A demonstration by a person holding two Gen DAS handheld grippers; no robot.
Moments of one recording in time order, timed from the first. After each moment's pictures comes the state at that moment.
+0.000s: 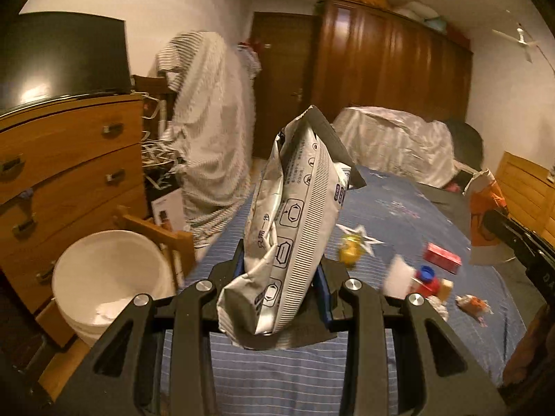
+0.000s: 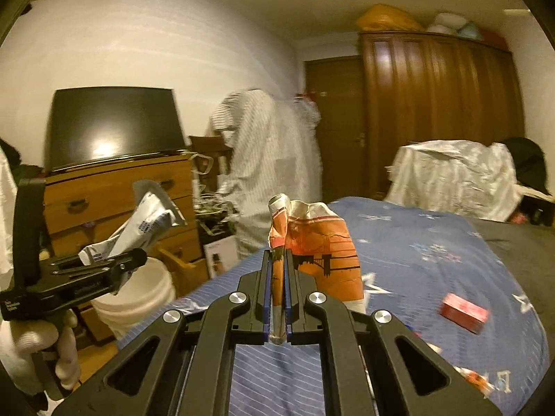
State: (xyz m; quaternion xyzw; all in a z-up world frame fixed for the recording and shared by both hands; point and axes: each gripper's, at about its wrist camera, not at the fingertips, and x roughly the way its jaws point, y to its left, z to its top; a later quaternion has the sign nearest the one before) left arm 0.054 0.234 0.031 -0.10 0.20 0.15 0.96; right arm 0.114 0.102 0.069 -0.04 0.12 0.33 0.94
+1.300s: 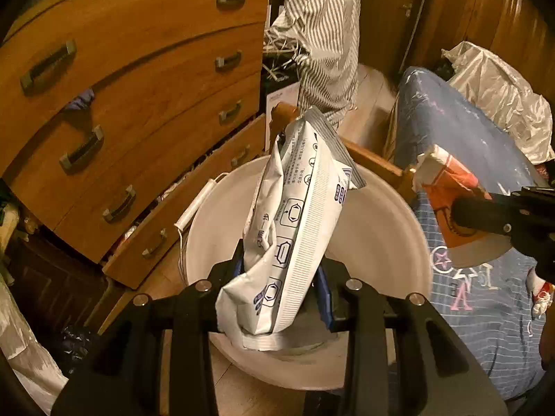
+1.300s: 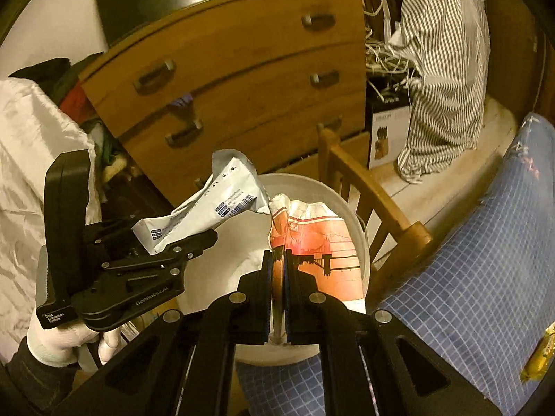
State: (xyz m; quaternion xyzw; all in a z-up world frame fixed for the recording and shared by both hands) left arm 0.053 0.531 -0.058 -0.18 0.43 0.27 0.84; right arm 0.224 0.595 -0.022 -0.17 0.44 0.53 0.71
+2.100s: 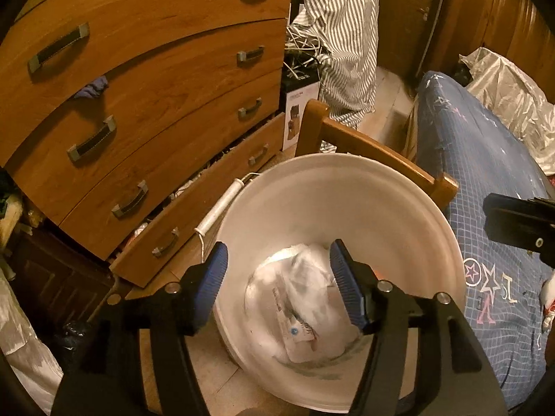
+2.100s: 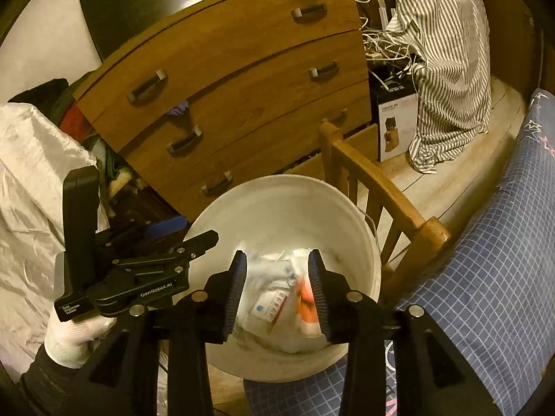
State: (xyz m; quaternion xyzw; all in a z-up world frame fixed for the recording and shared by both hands) left arm 0.050 0.561 -0.072 -0.19 0.42 0.30 0.84; right arm 0.252 0.578 -0.040 -0.12 0.45 0.54 0.70
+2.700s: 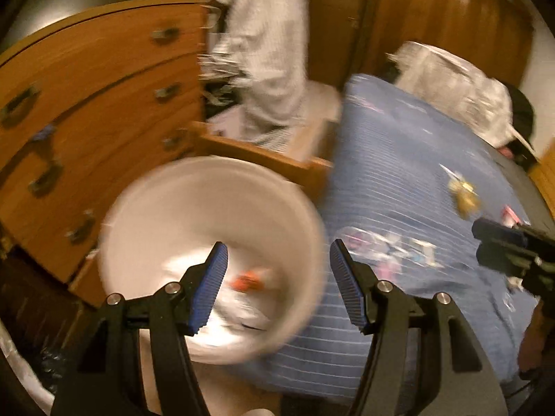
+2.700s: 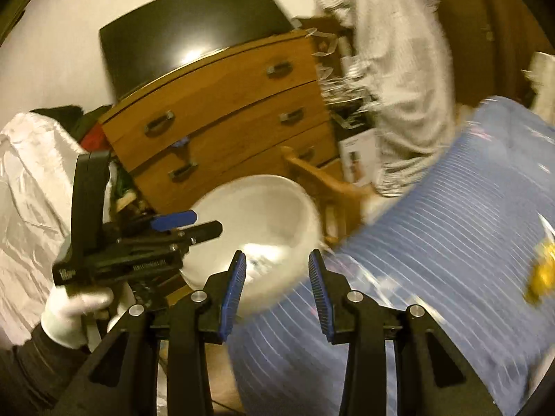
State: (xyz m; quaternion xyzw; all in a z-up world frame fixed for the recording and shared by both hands) left arm 0.067 0.415 -0.048 -0.14 0.38 0.18 0.90; right arm 0.210 0.328 -0.037 -0.05 0.36 0.50 0.79
